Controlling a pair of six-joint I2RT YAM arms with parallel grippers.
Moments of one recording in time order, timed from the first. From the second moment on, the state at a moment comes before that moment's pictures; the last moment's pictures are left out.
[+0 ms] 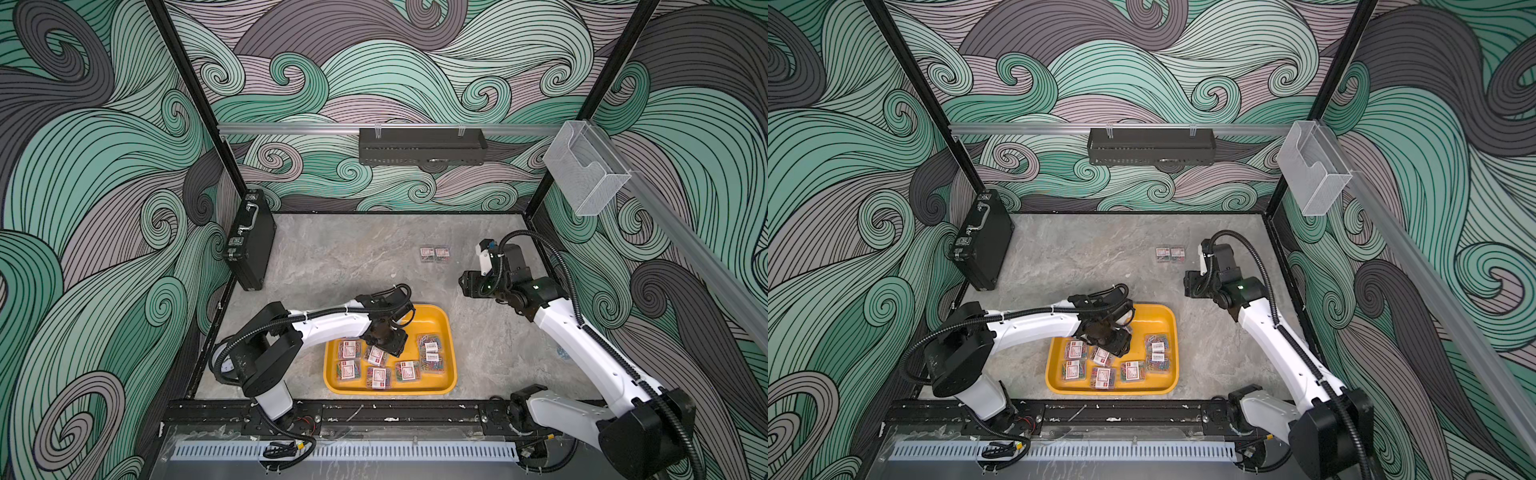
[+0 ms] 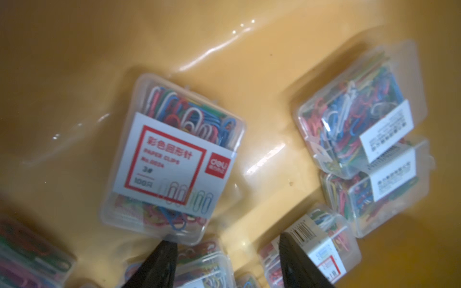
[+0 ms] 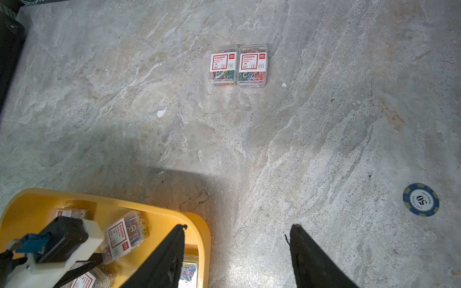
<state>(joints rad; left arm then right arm) -0.95 1.67 1.03 -0.66 0.11 -0.45 0.34 1.16 0.99 -0.69 0.00 0.26</state>
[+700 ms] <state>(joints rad) -0.92 1.64 1.05 -0.68 -0.11 -0.36 0.34 1.18 0.99 -0.69 0.00 0.27</state>
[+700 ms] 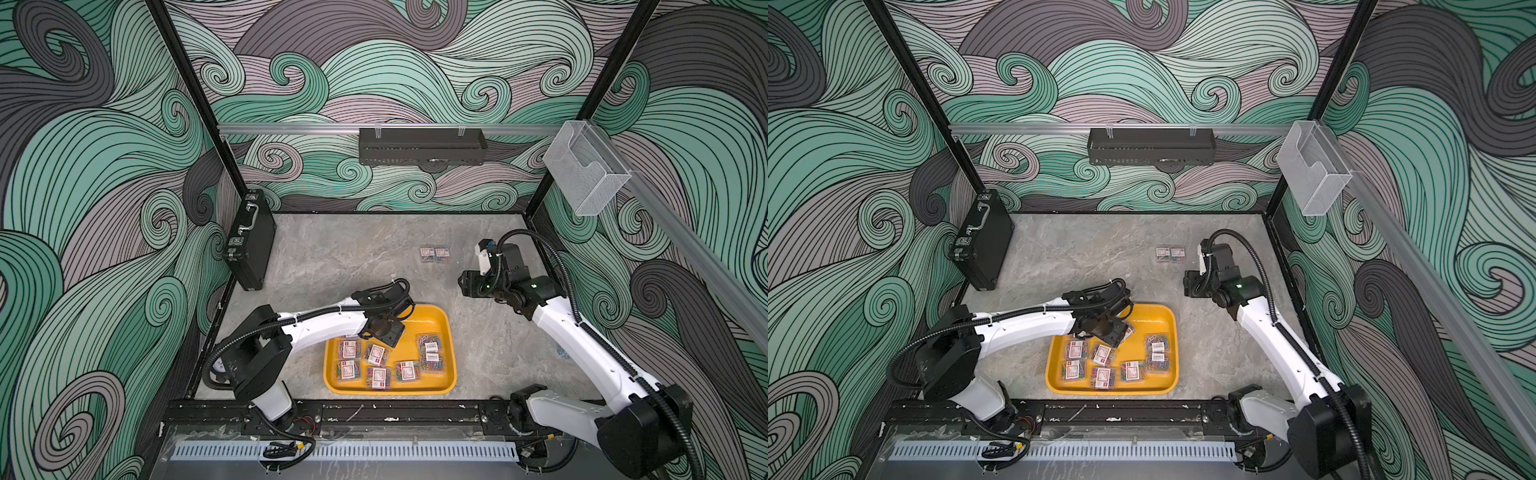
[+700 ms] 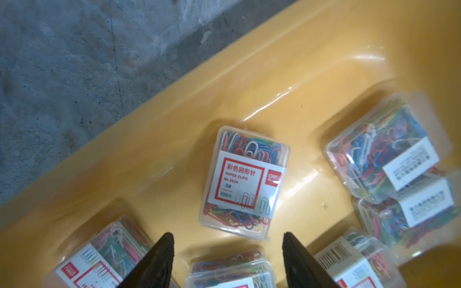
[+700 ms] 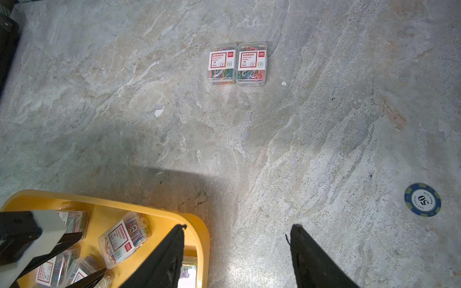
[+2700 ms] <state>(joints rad) -0.87 1.48 1.06 -0.64 -0.08 -0.67 0.59 1.17 0.91 -0.64 0.03 0.43</state>
